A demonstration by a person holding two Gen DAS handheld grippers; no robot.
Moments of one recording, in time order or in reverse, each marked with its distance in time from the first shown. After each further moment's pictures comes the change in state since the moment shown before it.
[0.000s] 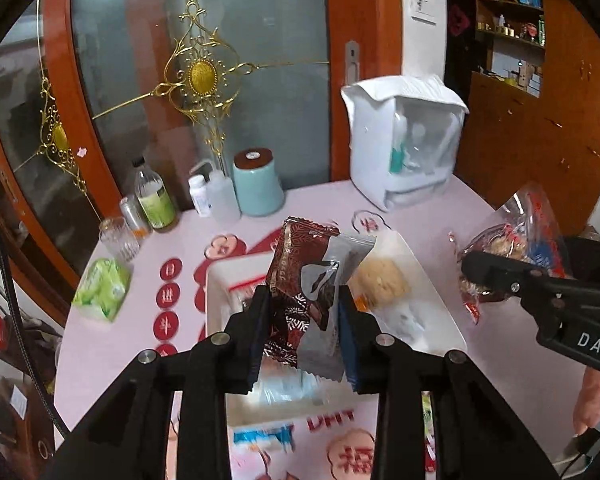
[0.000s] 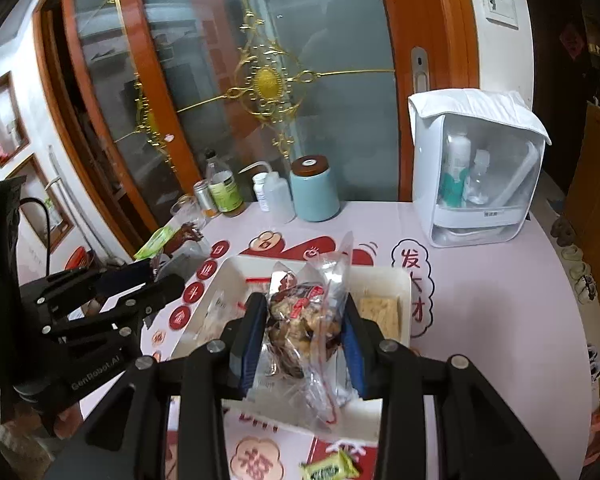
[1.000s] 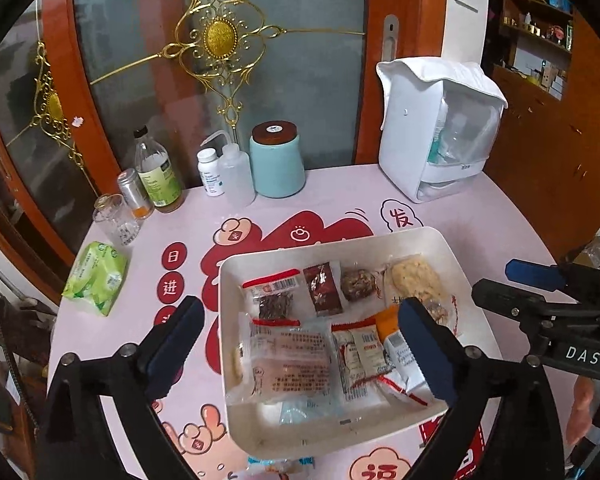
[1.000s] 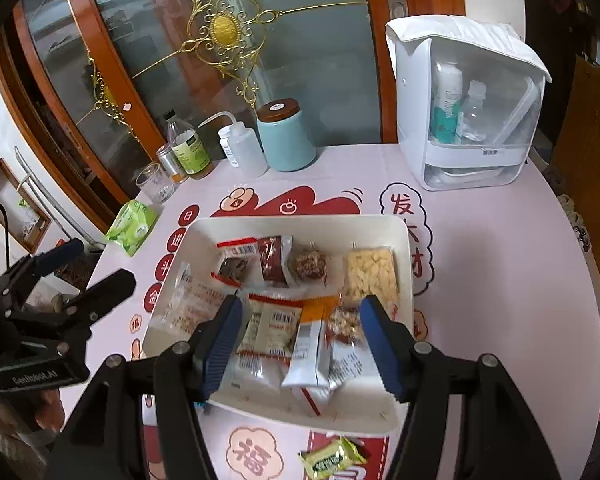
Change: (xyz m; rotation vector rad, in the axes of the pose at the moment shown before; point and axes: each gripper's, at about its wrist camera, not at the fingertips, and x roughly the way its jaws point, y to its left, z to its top) left arm 0.056 0.038 0.007 -0.054 0.091 0.016; right arm 0.035 -0.011 -0.028 0.074 0.165 -0.052
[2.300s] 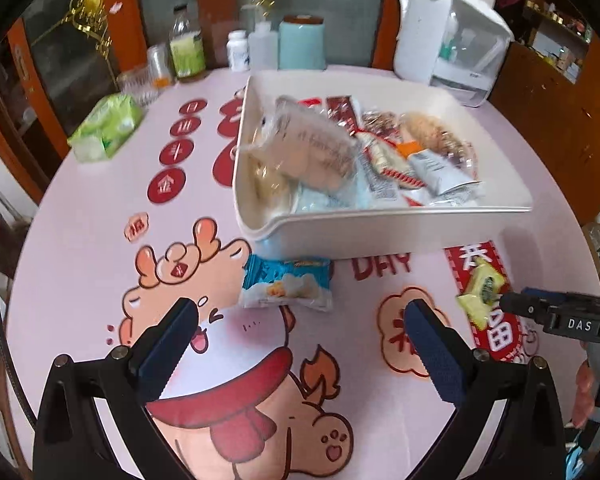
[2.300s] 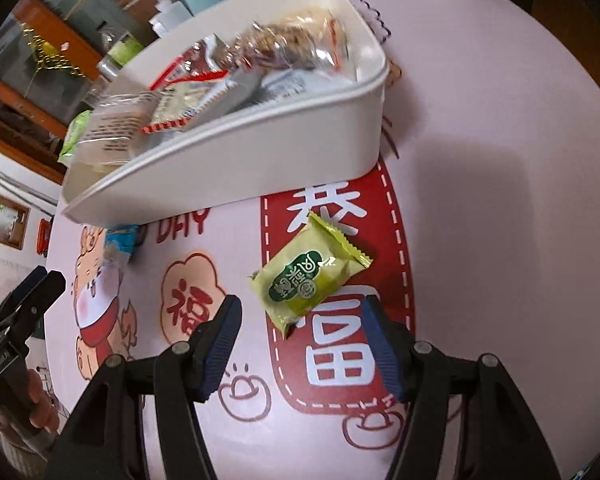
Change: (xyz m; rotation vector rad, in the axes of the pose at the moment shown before) left arm 0.000 0.023 -0.196 -0.119 0.178 -0.009; right arm 0.075 -0.039 -0.186 0.243 0.317 -0.017
